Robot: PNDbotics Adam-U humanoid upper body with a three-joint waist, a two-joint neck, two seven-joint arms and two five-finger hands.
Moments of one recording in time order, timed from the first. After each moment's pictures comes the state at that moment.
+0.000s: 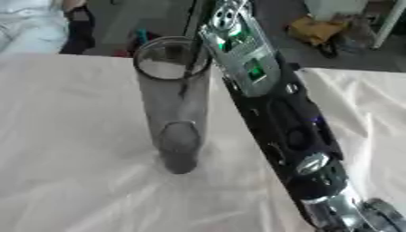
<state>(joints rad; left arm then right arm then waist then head) -0.56 0.39 0.05 -1.99 0.04 -0.26 0.22 -1.30 -0.24 0.18 -1.31 0.13 0.16 -0.80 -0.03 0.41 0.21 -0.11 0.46</state>
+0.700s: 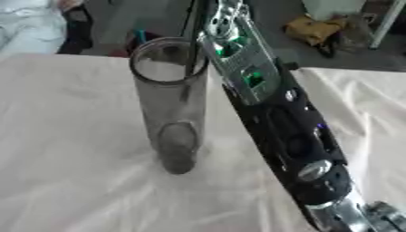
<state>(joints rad) -0.55 0.39 0.05 -1.99 0.04 -0.26 0.22 -1.28 -0.26 0.22 -1.35 0.27 0.20 -0.69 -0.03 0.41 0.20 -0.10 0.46</state>
